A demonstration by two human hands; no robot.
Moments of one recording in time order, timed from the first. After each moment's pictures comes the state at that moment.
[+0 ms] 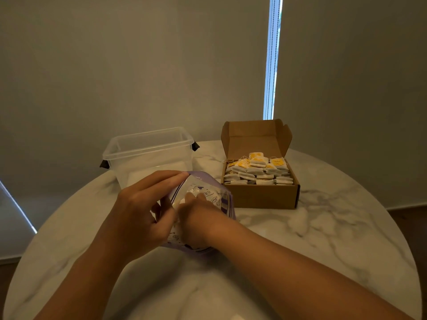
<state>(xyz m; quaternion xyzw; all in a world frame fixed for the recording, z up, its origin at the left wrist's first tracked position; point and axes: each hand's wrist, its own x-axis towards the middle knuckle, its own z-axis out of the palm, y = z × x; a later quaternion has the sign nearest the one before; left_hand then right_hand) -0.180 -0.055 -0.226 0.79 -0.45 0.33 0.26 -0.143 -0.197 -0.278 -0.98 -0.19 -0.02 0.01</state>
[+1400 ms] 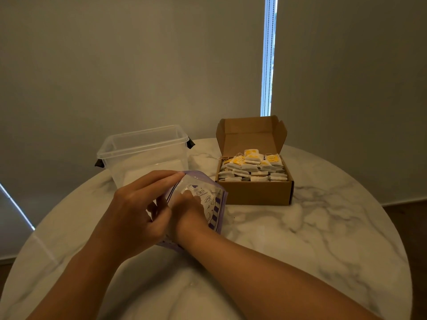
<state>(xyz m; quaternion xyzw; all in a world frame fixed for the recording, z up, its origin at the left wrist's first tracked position) -0.181 -0.060 -0.229 0.80 -0.45 0.31 0.24 -0.121 -0.167 -0.311 -0.97 -0.05 -0.11 0.19</state>
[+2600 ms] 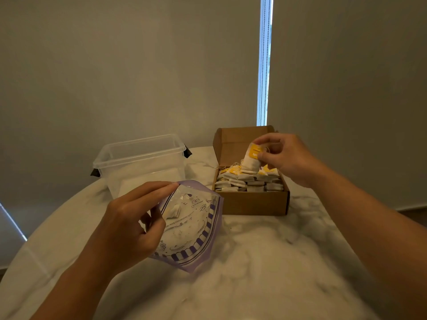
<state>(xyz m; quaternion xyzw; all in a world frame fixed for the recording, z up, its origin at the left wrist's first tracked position) -0.175 -0.057 -0.233 0.81 -0.44 0.32 0.23 -0.158 -0.386 -0.189 -0.84 -0.01 -0.20 0.51</state>
